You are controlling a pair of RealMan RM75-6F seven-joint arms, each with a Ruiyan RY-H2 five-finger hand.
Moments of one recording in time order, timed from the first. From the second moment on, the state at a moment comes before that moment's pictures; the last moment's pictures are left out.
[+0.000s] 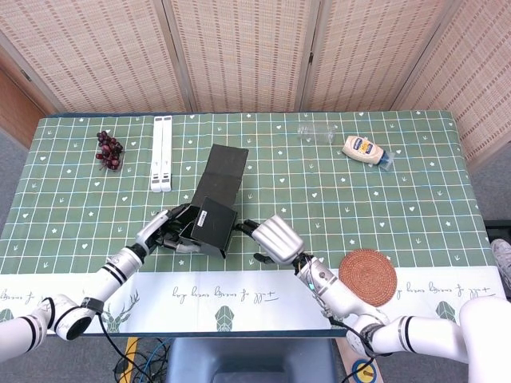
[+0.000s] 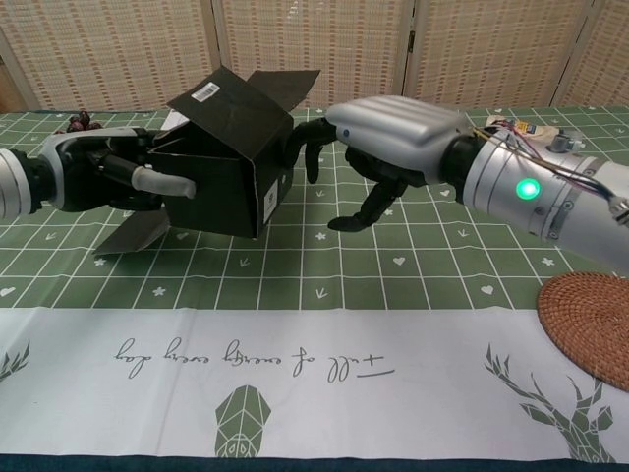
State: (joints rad) left arm -0.78 -1.40 -0.10 -1.35 1.45 0.80 -1.33; right arm 0.83 -1.61 0.16 -1.51 -1.39 1.02 -0.31
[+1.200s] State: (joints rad) left arm -0.77 -1.46 -0.08 -1.29 1.47 0.78 -1.38; right arm 0.85 -1.80 0.14 -1.20 -1.66 1.23 -0.14
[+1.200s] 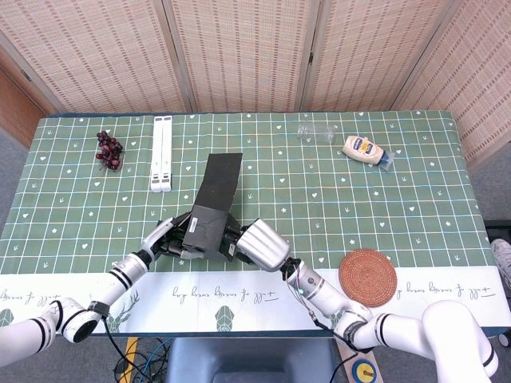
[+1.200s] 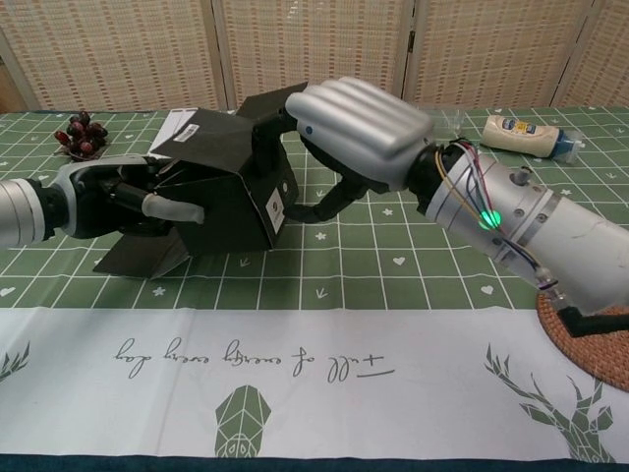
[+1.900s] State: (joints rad) left arm -0.78 -1.47 -0.07 -1.27 1.48 0.76 -1.45; right arm 0.84 -1.81 0.14 -1.15 -1.69 1.29 -0.10
